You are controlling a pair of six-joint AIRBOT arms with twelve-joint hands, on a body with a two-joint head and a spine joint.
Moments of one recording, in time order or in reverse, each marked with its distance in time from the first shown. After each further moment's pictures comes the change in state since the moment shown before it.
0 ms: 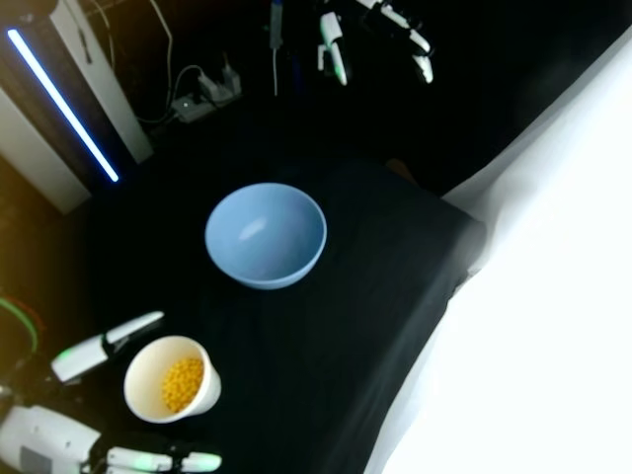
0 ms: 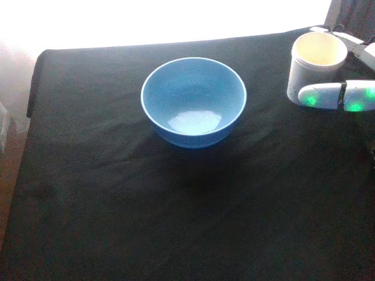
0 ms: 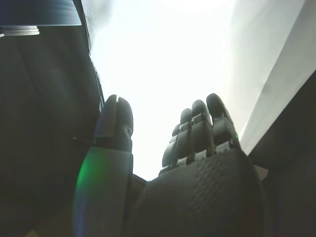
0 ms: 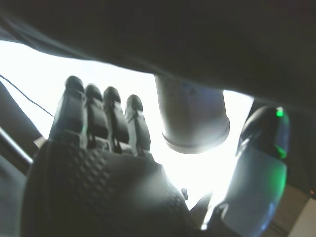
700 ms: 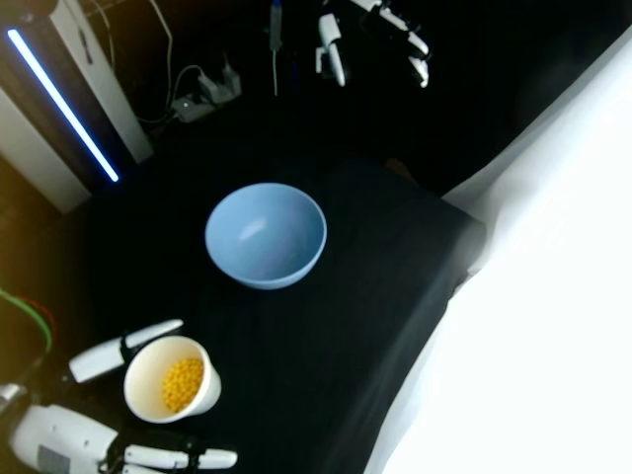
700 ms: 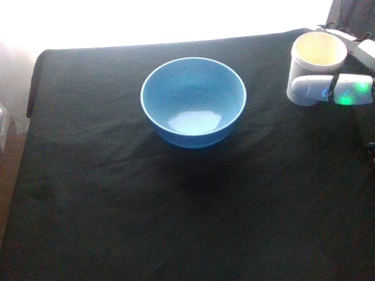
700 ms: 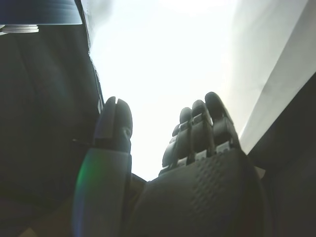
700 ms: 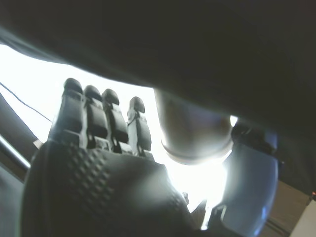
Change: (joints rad) left arm 0.000 -0.013 0.000 0.004 -0.007 -0.006; right arm 0.026 -0.025 0.028 0.003 -0.021 0.000
